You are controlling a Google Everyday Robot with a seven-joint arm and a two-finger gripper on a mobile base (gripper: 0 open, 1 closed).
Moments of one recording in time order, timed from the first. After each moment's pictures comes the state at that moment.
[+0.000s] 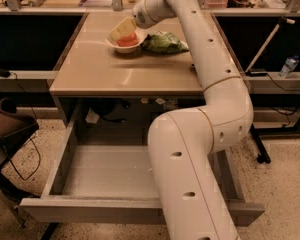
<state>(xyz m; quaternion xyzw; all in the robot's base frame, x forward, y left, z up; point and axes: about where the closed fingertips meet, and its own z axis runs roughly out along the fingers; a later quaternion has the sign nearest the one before) 0.875 0.065 0.889 -0.44 0.76 0.22 0.42</state>
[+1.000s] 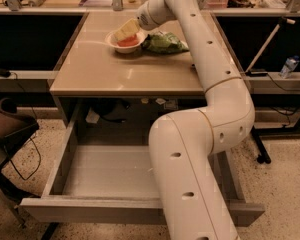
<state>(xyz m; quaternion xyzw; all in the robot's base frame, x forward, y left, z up) 0.895 0.048 0.875 -0.40 0.79 0.20 0.42</state>
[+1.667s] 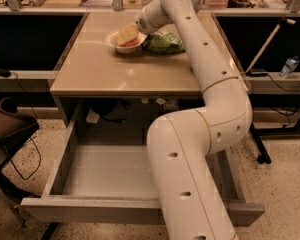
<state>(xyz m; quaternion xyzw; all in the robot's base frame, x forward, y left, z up) 0.900 0.045 0.855 -0.39 0.81 0.18 0.41</state>
